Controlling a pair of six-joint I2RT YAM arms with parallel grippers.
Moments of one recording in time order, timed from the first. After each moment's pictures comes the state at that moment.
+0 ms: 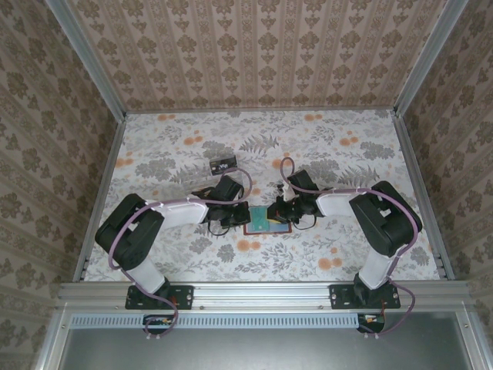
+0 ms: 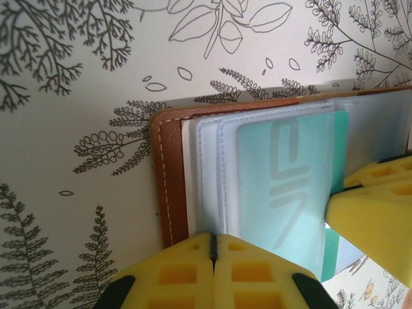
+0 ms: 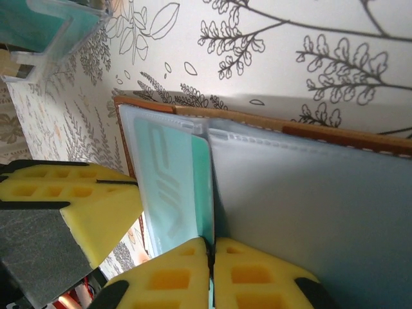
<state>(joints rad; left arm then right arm) -0.76 1.65 0.79 -0.20 0.28 -0.82 0.49 1.76 0.77 -0.02 -0.62 0.76</state>
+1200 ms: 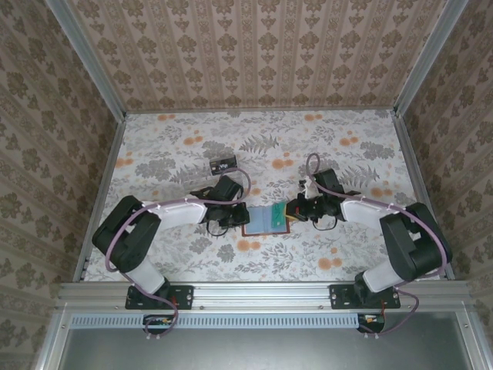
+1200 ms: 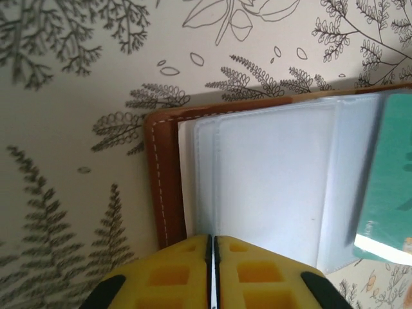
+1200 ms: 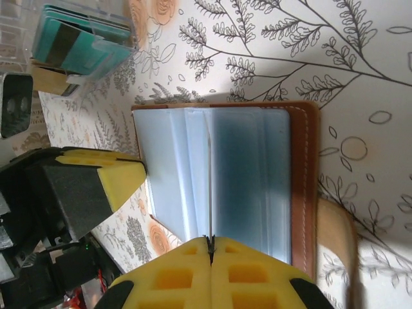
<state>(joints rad) -0.76 1.61 0.80 -0.26 0.27 -0.82 0.32 1.48 0.65 -0.14 -0.65 0.68</state>
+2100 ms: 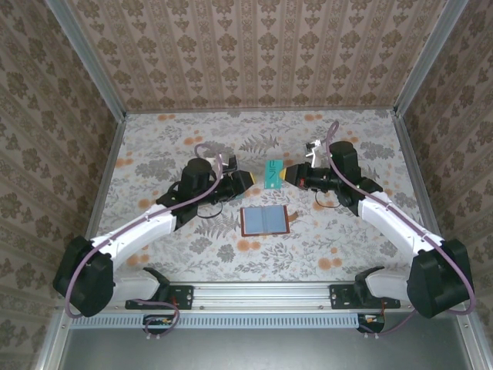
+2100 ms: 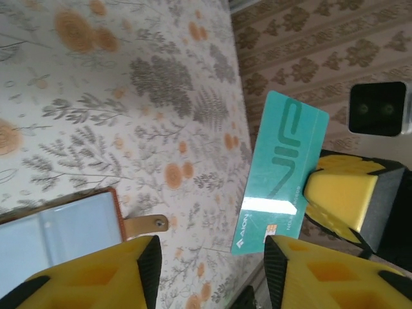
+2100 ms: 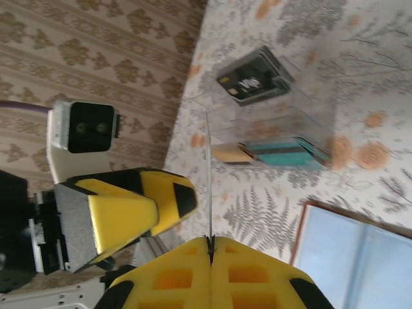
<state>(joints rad) -0.67 1.24 0.74 0.13 0.45 -1.02 0.31 1.25 0.84 -0.05 -0.72 0.76</state>
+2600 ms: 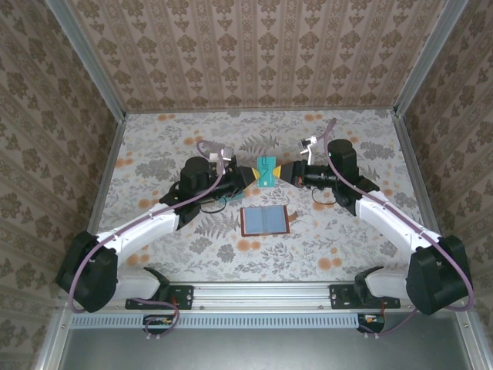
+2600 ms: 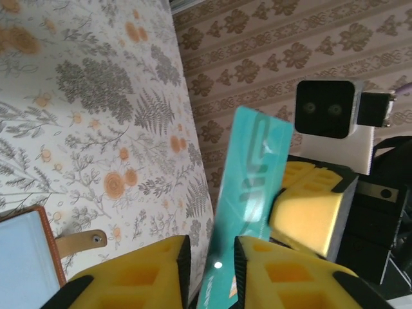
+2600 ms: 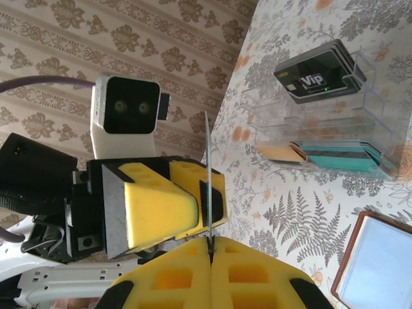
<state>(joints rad) -0.67 1.28 0.73 0.33 0.54 -1.12 0.34 1.27 0.84 0.07 -0.82 0.82</state>
